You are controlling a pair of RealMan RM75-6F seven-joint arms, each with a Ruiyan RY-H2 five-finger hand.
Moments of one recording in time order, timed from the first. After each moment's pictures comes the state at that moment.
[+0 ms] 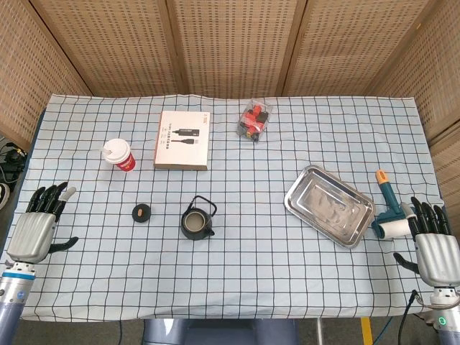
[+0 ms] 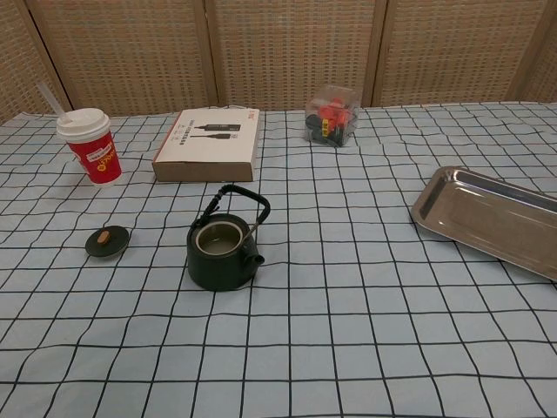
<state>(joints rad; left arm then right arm) -0.24 -1.16 -0.02 -1.67 1.42 1.40 0.16 0.09 -1.14 0.08 -1.56 -1.48 1.48 -0.12</state>
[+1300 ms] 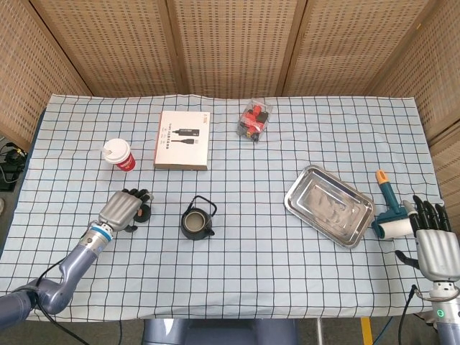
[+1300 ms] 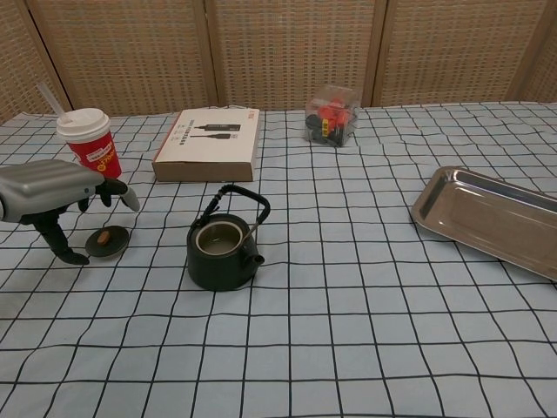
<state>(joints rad) -0.62 -1.47 -0.09 -1.33 1.32 0.85 0.31 0.11 -1.16 0.10 -1.52 -1.42 1.43 -0.12</state>
